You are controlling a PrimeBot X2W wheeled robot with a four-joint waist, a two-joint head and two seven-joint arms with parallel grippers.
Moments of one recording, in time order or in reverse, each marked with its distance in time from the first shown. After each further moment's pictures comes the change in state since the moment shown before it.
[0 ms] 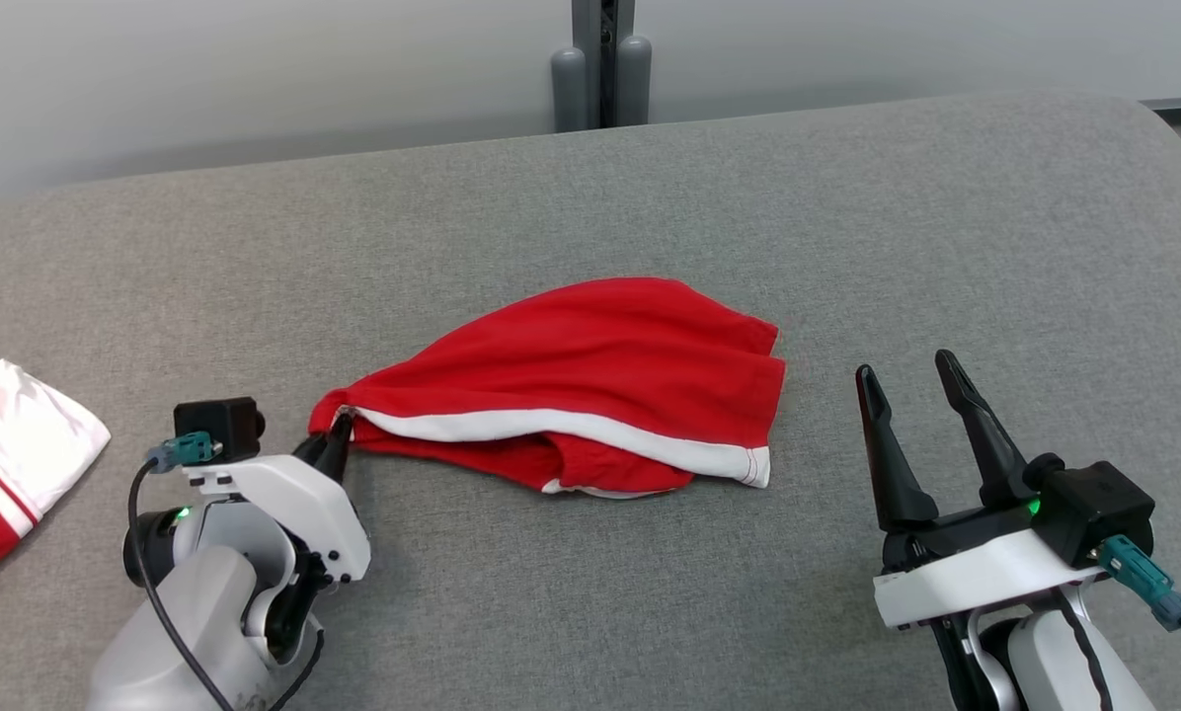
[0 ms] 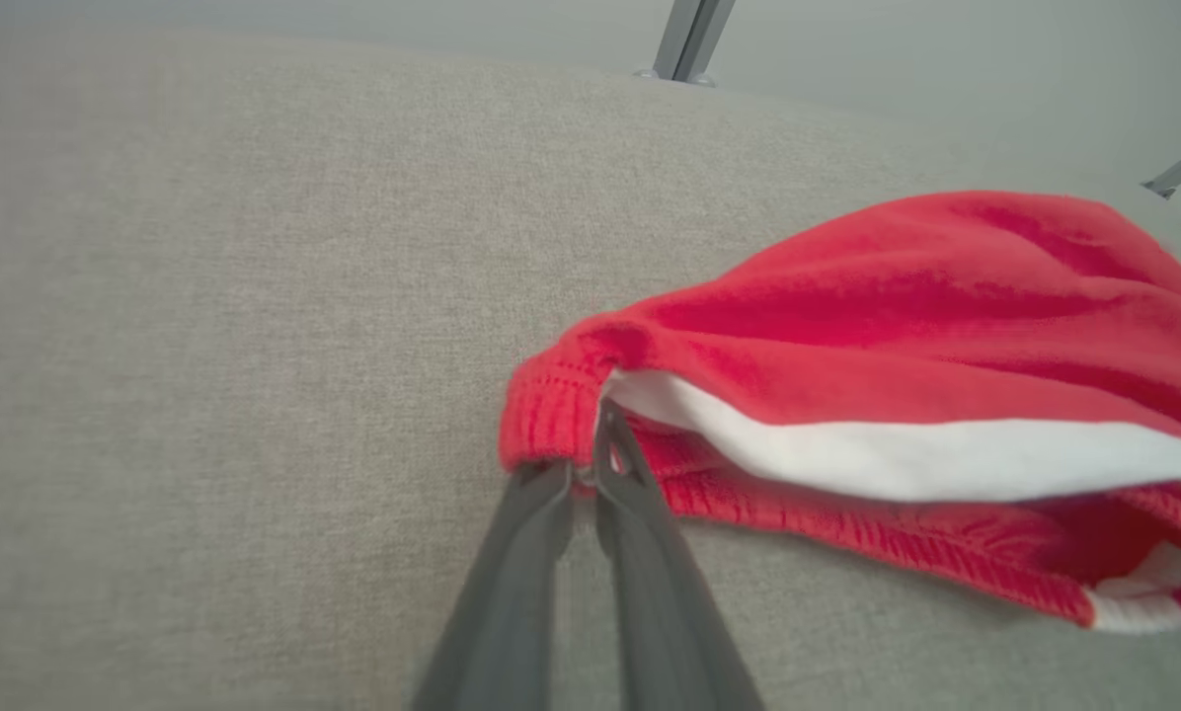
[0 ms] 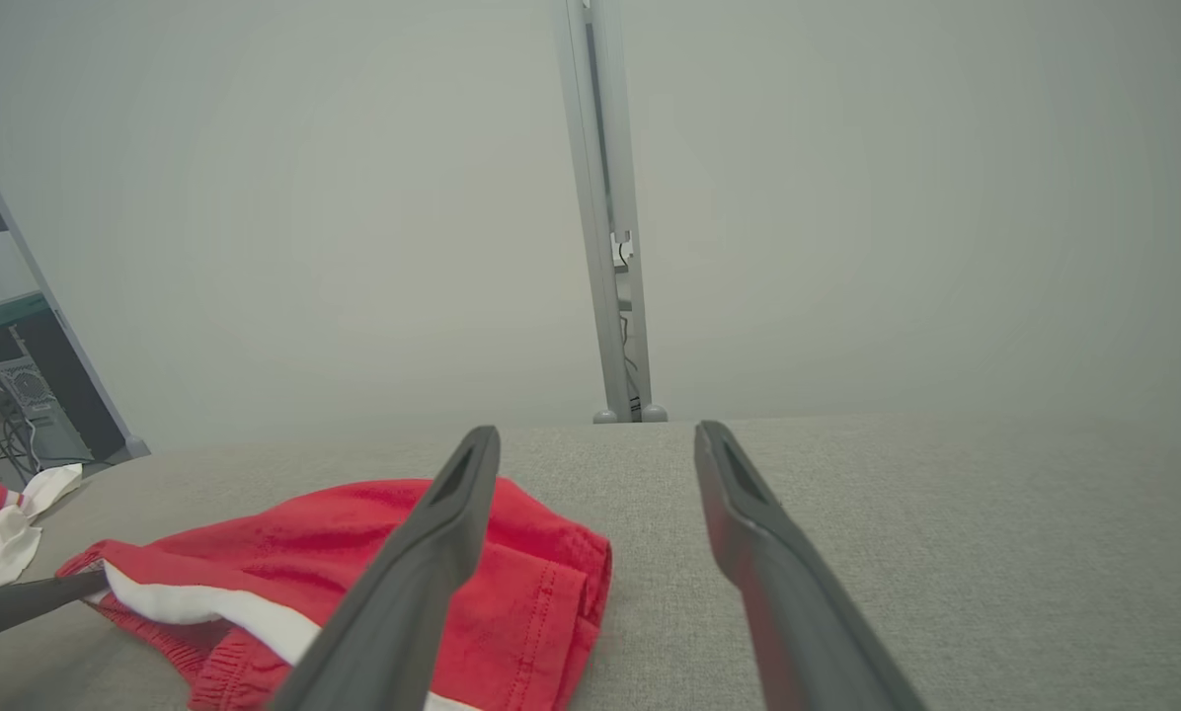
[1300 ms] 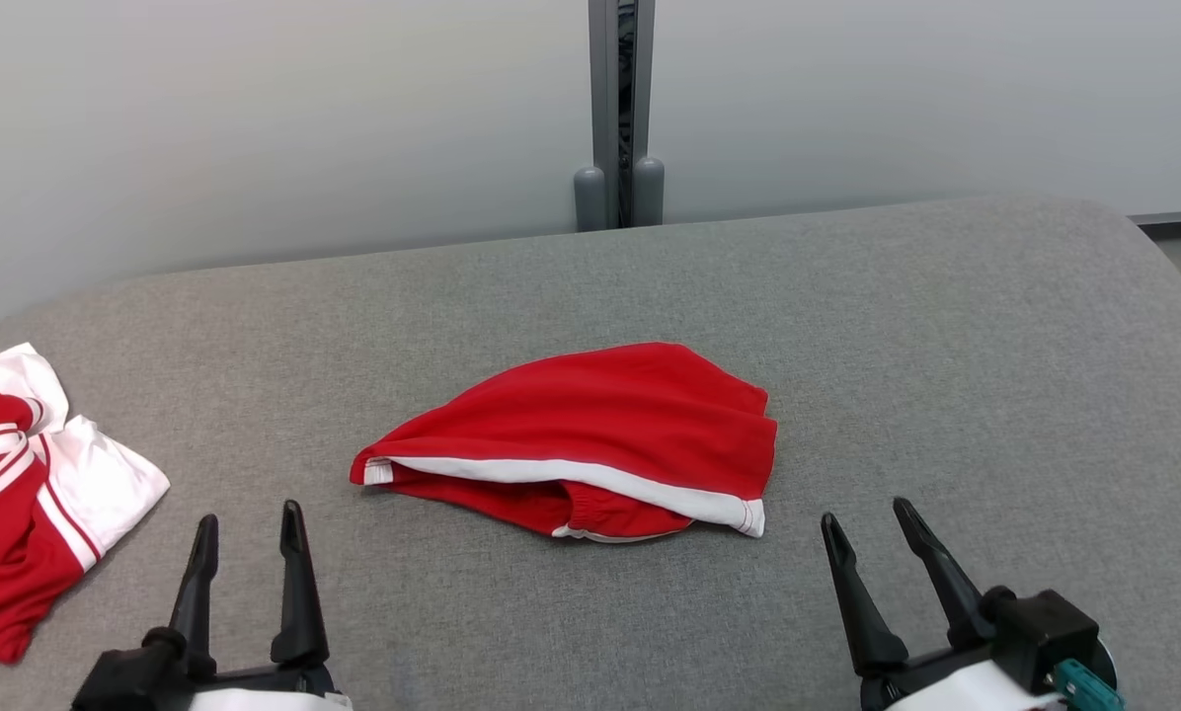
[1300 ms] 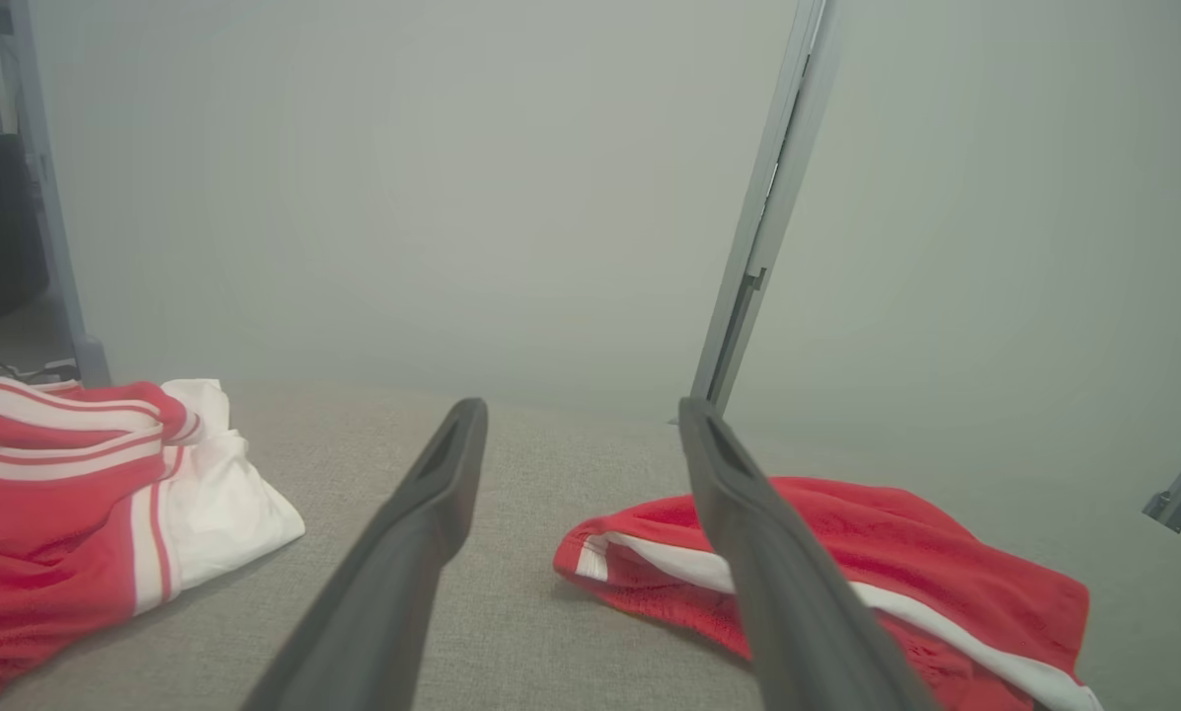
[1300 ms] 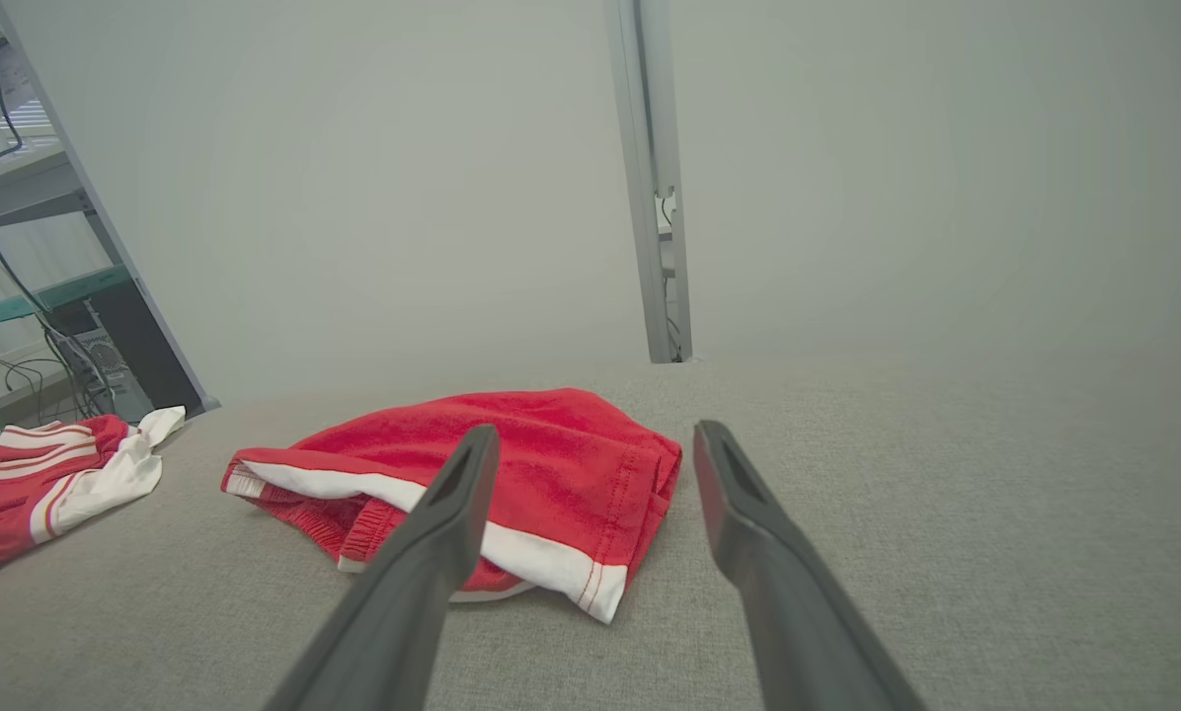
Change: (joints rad) left arm 0.667 -0.201 0.556 -0.786 0.538 0.070 -0.200; right arm 0.189 -0.002 0.065 0.006 0.010 0.000 -0.002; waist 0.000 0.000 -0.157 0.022
